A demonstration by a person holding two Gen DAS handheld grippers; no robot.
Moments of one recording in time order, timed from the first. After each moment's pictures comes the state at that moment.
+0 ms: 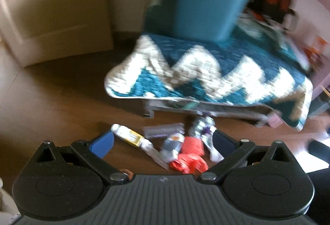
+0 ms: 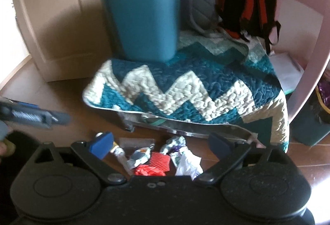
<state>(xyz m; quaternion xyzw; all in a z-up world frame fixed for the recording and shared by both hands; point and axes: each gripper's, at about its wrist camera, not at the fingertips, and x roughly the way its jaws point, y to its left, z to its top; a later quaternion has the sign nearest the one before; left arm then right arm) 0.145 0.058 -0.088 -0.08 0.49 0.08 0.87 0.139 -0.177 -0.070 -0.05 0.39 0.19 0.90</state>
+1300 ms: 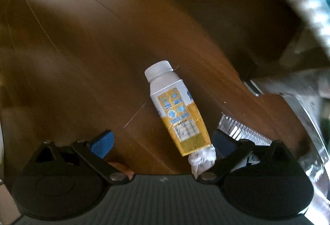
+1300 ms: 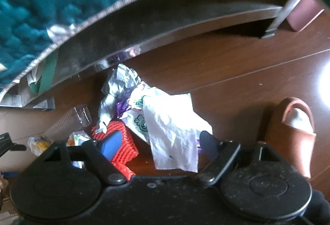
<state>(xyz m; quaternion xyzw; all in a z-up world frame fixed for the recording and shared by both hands) 0.318 0.175 -0.478 -0.23 0.69 0.33 0.61 0.357 -0.195 -0.450 0.14 0.66 0.03 0.73</state>
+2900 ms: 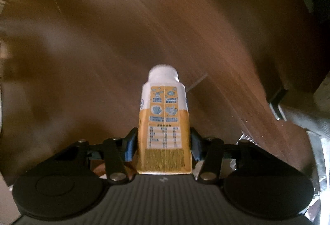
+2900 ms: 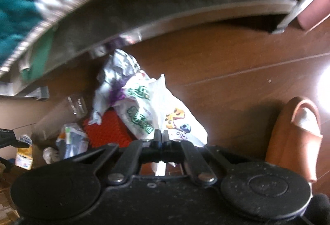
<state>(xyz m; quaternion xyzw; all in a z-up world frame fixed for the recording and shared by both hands) 0.328 0.217 -0.430 -0.27 0.68 0.38 0.57 0.359 -0.182 -0.456 0.11 0.68 0.04 0.73</state>
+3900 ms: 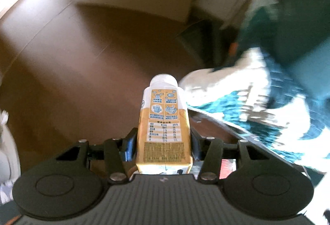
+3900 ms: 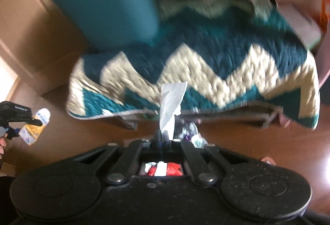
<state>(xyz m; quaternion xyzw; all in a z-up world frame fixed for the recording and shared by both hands) 0.218 0.154 -0.075 -0.18 0.53 0.23 0.80 0.240 -0.163 -0.123 0.05 0.47 0.18 0.86</state>
